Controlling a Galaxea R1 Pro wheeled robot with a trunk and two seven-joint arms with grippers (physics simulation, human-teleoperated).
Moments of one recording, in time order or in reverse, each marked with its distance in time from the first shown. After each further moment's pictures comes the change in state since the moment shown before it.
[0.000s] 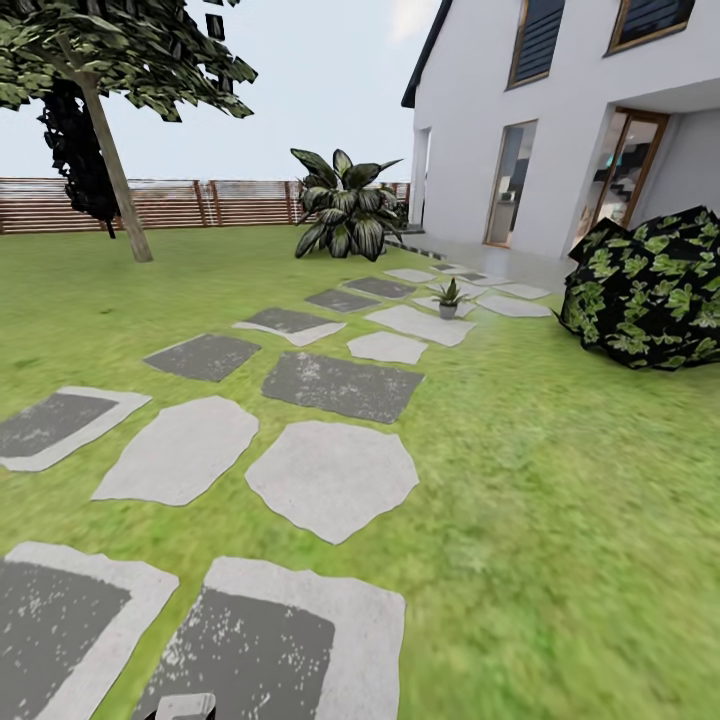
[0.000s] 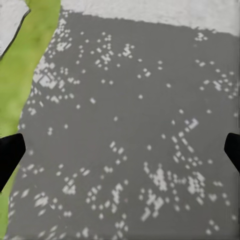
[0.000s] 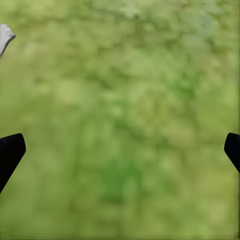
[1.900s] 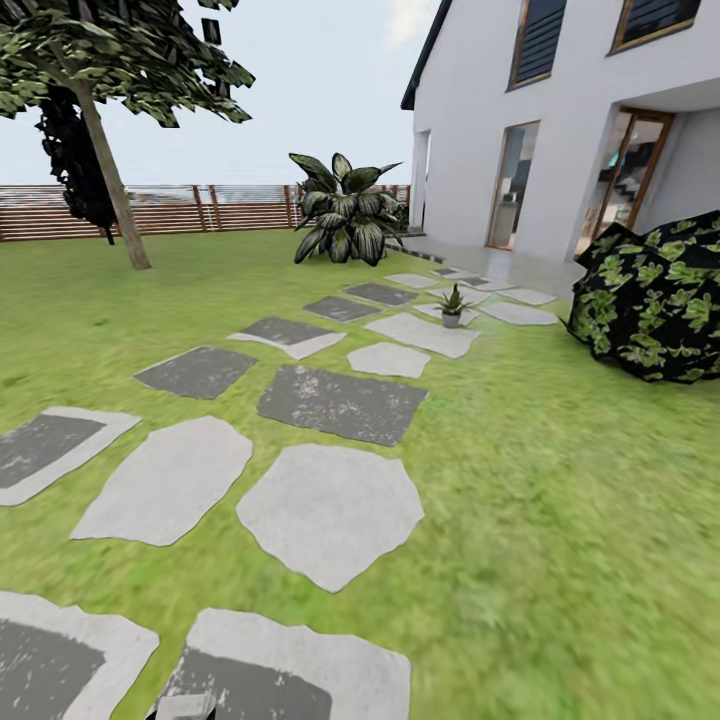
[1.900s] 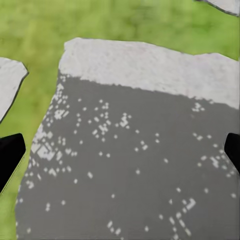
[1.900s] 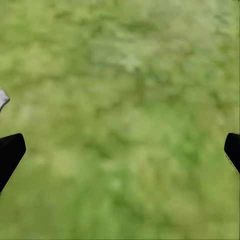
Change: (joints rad) left arm 0.000 0.000 -0.001 0.001 -0.004 0.000 0.000; right arm 0.000 0.000 0.001 0.000 0.000 0.000 0.001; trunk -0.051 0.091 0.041
